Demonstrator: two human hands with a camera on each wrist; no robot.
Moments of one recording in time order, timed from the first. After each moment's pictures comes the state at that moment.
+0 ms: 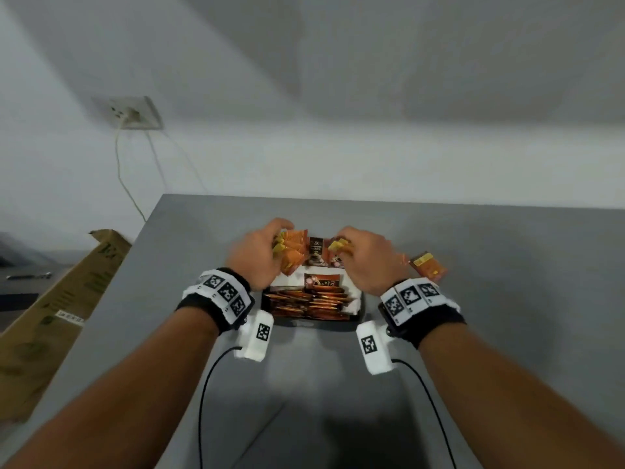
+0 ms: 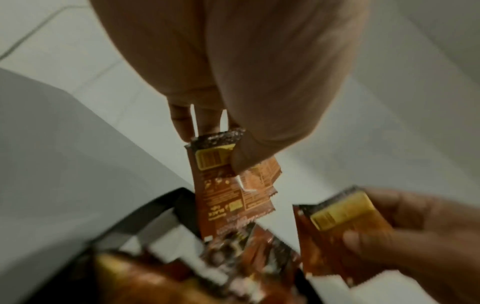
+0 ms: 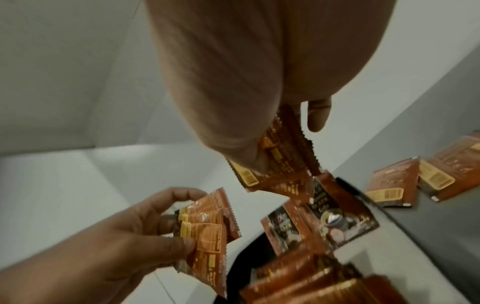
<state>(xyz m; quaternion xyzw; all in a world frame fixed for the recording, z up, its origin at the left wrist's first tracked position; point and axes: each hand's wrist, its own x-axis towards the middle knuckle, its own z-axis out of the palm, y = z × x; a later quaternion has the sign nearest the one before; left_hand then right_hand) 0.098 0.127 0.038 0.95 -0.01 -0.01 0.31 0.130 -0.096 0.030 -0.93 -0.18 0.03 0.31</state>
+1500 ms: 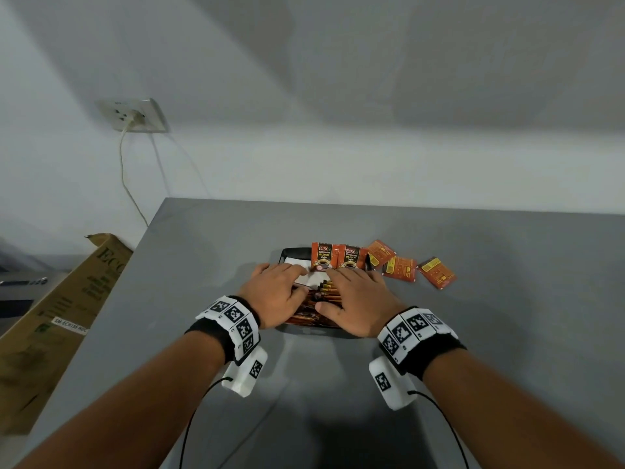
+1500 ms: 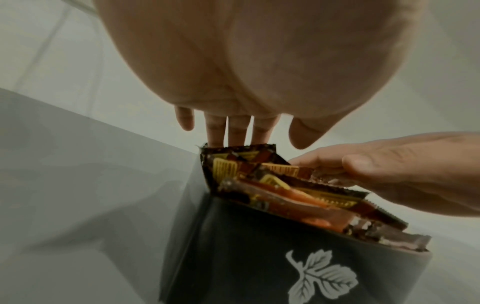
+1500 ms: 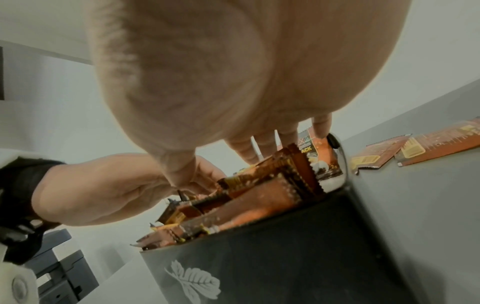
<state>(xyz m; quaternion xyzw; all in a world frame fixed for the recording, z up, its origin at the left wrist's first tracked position) 0.084 0.139 -0.010 0.98 -0.11 -0.09 0.14 0.104 -0.071 -0.013 -0.95 -0.27 0.14 0.12</state>
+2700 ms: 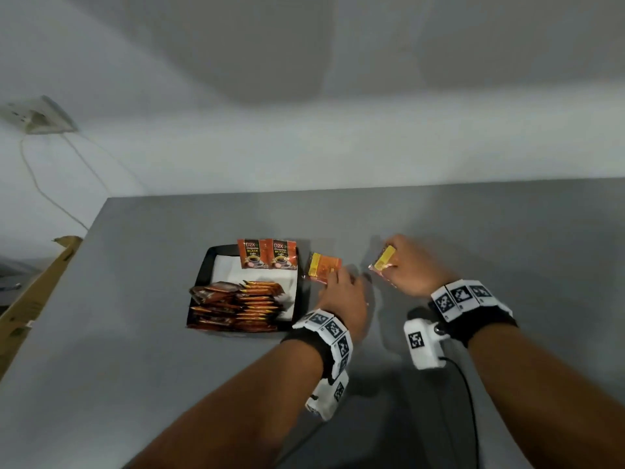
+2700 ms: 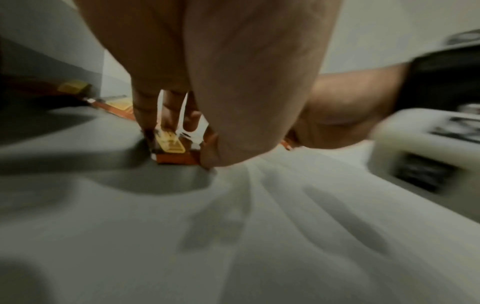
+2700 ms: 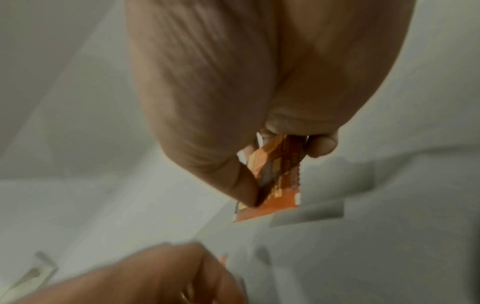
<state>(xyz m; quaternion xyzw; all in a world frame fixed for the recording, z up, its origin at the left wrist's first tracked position) 0.124 -0.132 -0.055 0.97 -0.08 -0.24 -0.01 0.193 -0.285 -0.043 -0.94 -0.06 0.19 0.29</state>
